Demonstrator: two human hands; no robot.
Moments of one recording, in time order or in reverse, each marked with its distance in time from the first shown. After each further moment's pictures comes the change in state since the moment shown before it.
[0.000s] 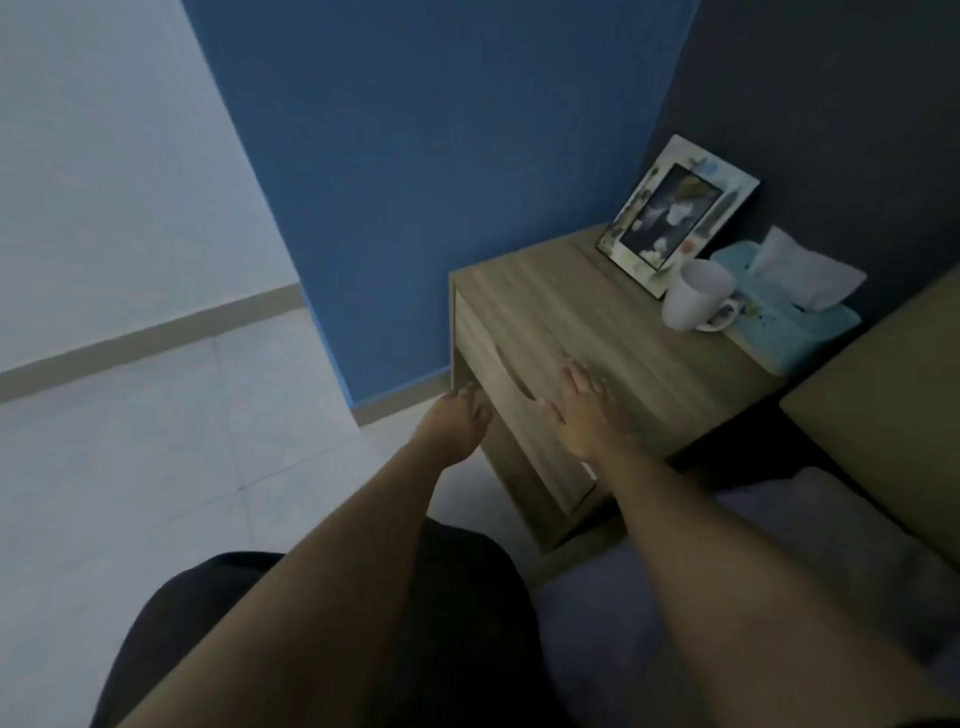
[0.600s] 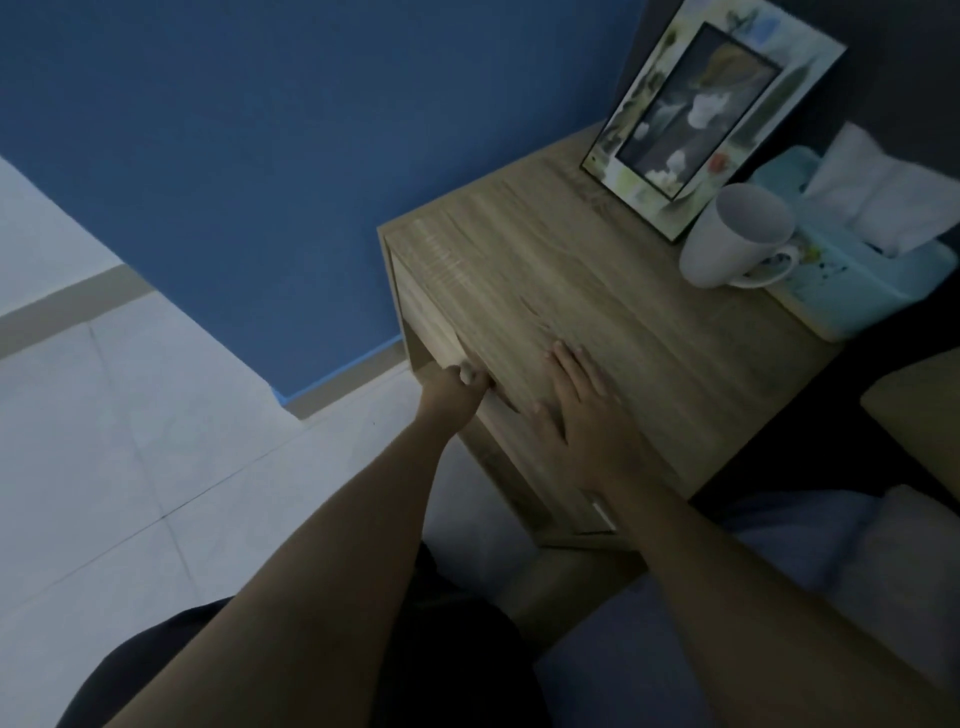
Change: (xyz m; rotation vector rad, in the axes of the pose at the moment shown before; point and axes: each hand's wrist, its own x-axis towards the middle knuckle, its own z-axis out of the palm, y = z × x) left_hand 0.160 -0.021 0.061 -0.327 -0.150 -0.276; right_hand 0.056 0.037 0.062 0.055 0.178 0.011
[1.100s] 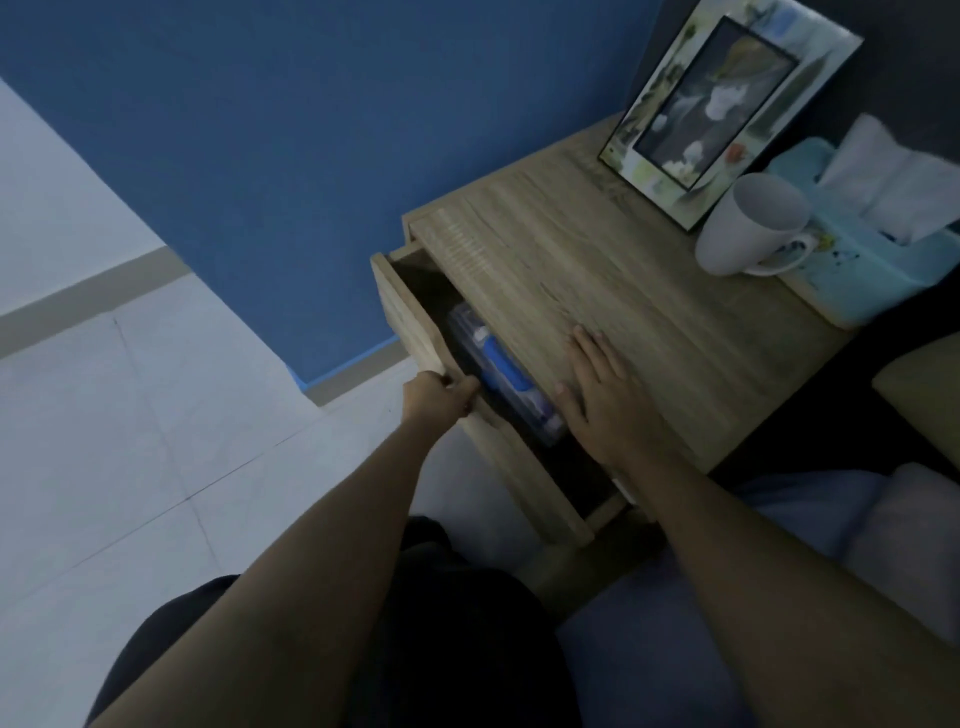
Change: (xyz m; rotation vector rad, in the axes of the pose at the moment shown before) left_hand -0.020 -0.048 -0.026 -0.222 0.060 -0.061; right_hand -0.002 -0.005 -0.007 0.027 -0.056 -0.003
